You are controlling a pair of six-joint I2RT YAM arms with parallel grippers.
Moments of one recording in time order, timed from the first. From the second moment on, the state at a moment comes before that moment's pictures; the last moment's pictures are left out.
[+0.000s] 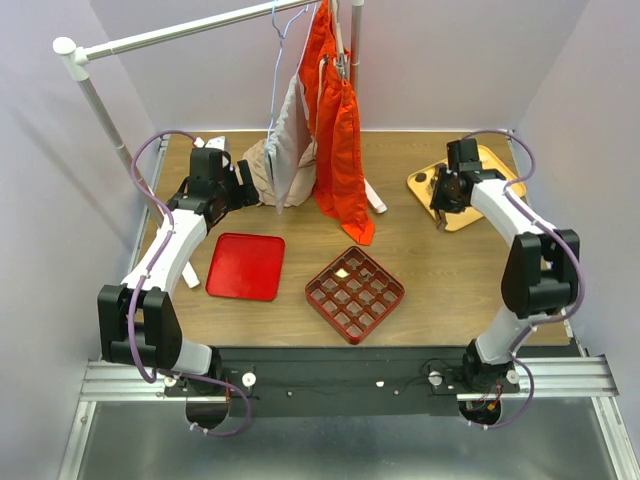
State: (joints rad) left arm -0.13 1.42 1.13 -0.37 0.06 -0.34; right arm 0.11 1.76 1.35 -0.56 0.12 0.34
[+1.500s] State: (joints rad) left arm -0.13 1.42 1.18 -0.39 0.05 -0.37; right arm 0.51 1.11 1.16 -1.06 -0.39 0.29
